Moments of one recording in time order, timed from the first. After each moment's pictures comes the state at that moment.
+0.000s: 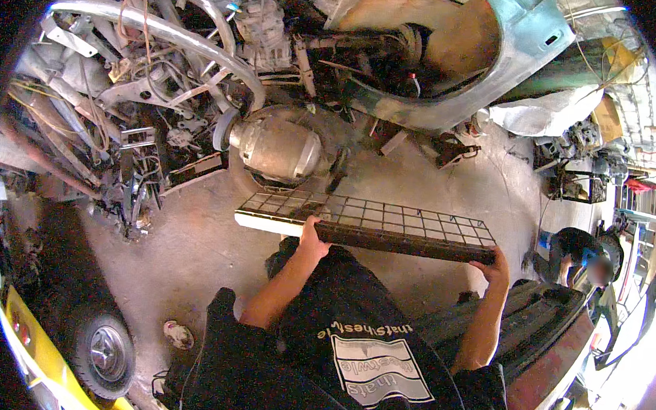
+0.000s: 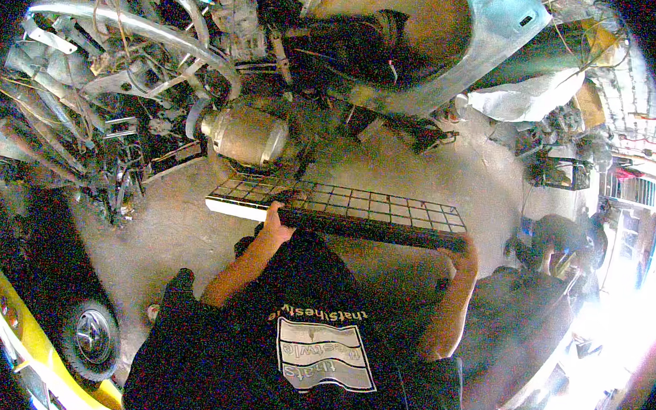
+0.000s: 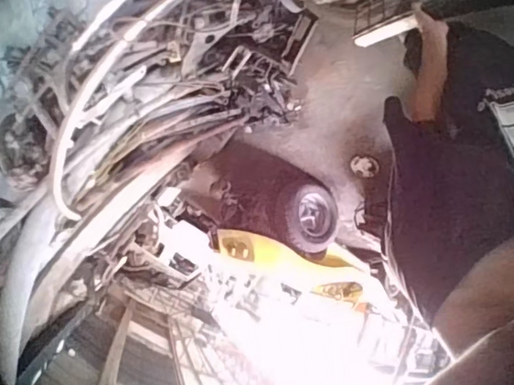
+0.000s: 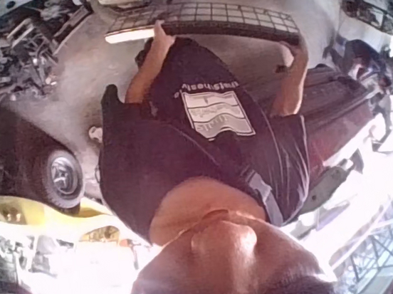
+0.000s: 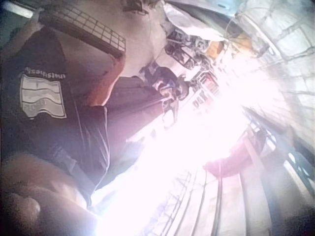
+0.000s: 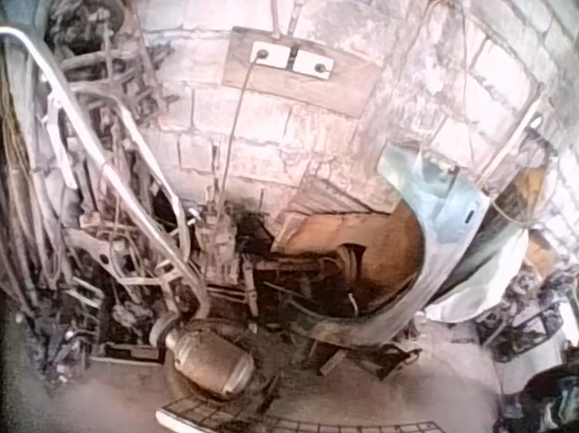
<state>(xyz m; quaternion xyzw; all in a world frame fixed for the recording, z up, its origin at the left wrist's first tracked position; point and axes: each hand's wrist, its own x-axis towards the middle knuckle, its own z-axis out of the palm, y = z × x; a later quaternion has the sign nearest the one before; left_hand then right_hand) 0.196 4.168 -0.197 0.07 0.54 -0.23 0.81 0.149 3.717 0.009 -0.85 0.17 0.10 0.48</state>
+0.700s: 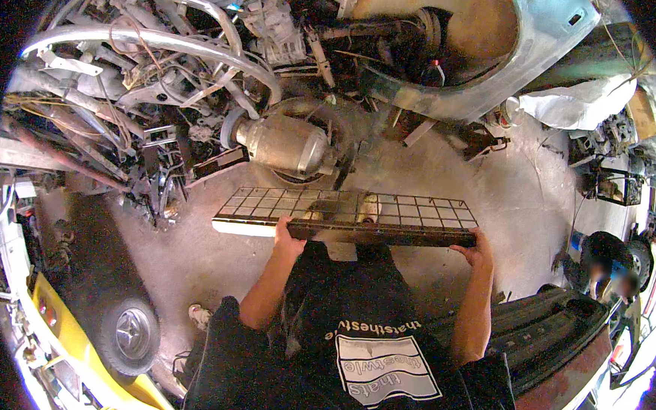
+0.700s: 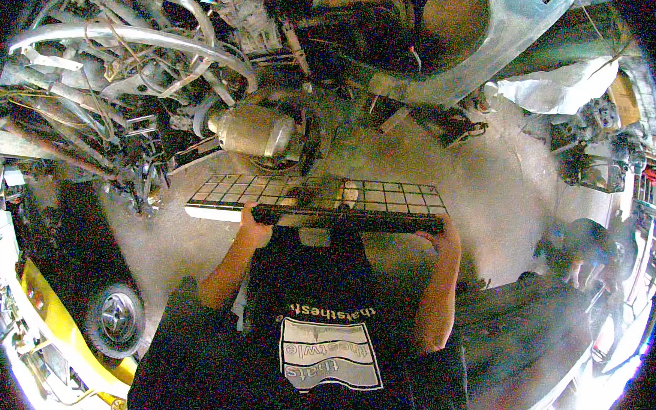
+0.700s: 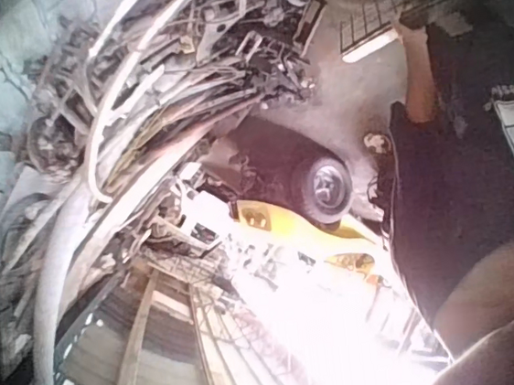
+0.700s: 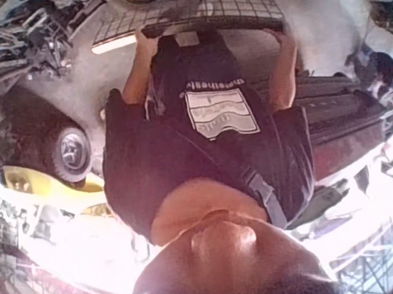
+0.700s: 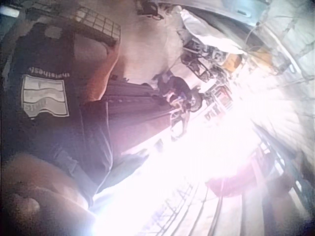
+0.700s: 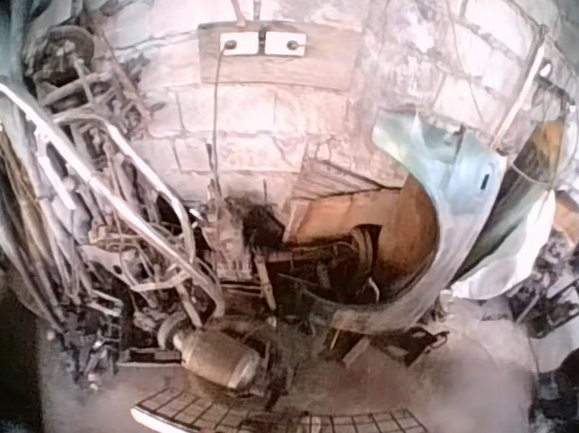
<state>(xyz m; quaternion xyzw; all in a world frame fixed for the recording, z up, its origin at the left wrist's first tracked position) 0.183 4.235 -0.183 0.14 0.56 -0.14 0.81 0.195 3.747 -0.100 -0.60 0.39 0.16 0.68</state>
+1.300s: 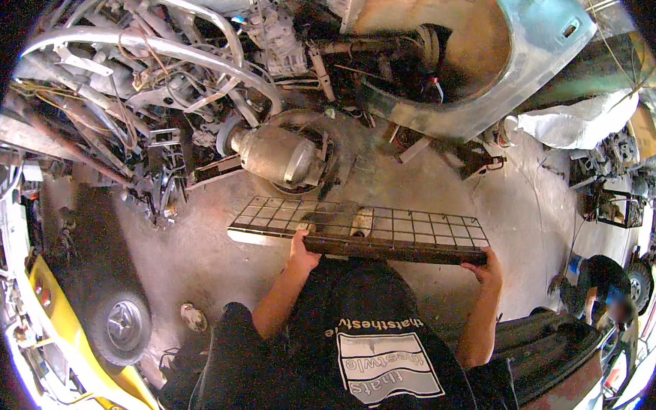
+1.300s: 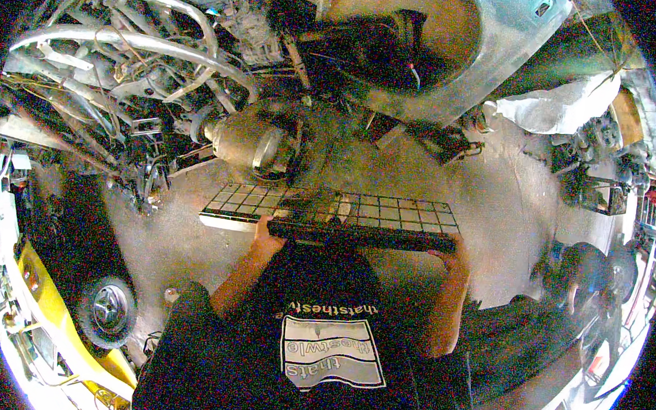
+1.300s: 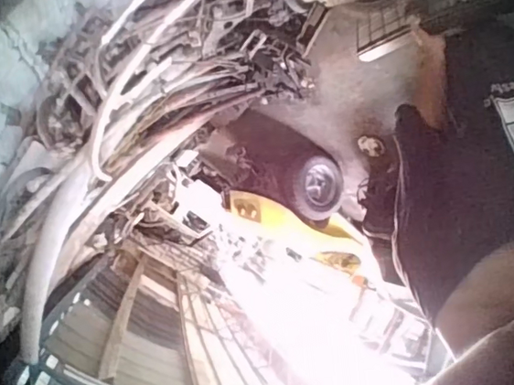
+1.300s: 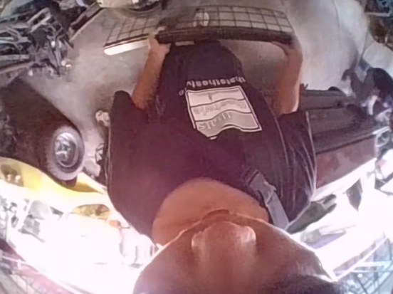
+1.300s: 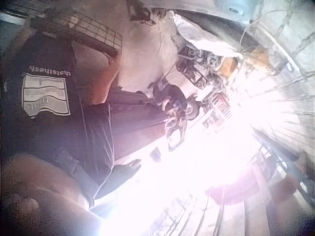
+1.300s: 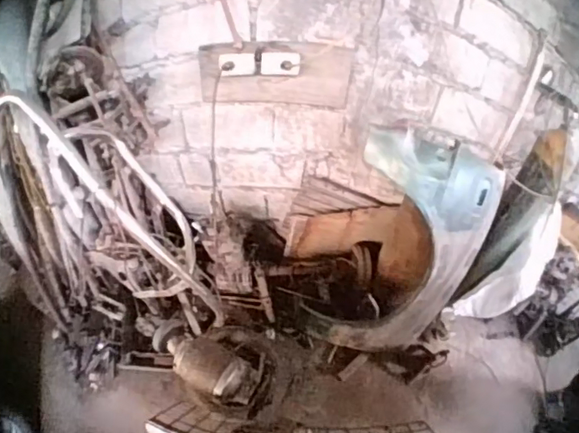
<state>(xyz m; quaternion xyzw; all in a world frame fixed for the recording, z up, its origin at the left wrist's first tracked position) 0.176 4.149 -0.174 0.18 0.49 -0.13 0.84 0.209 3.673 -0.069 -0.44 0.53 0.14 0.71</state>
